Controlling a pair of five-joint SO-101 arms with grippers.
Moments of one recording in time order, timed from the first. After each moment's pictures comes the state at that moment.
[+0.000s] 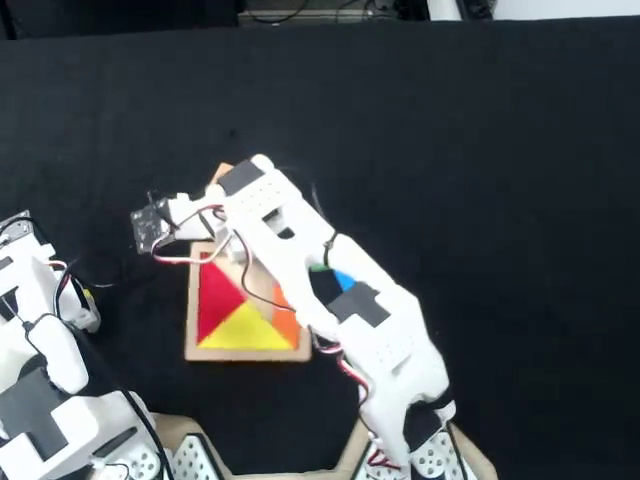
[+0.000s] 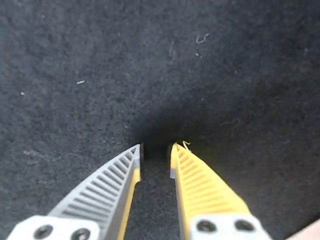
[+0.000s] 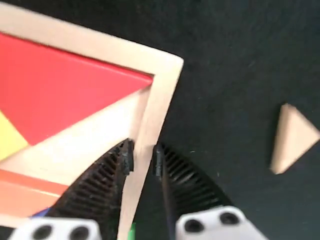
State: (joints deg) left arm -43.9 -7.3 47.3 56.8 -9.4; right arm -39.1 33.6 -17.0 70.6 70.7
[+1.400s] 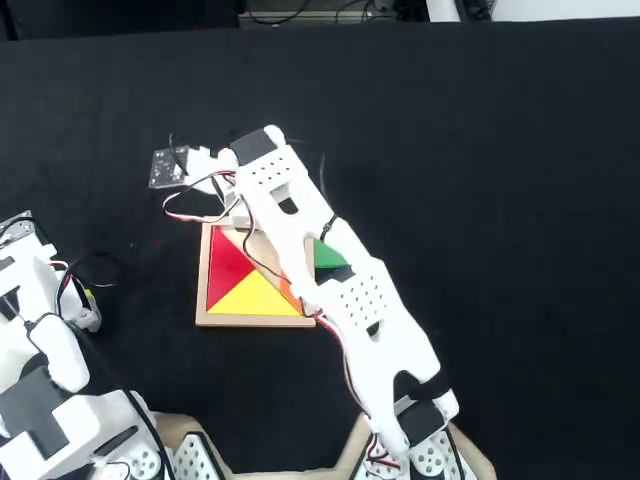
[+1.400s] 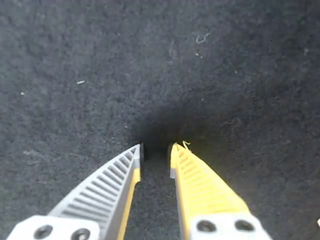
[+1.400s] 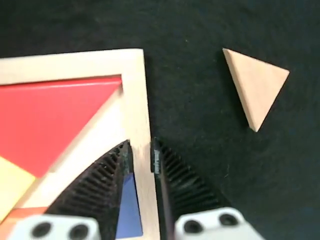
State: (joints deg) left arm -43.9 -7.3 47.3 56.8 -9.4; right arm -33.5 57.0 -53.8 85.1 52.4
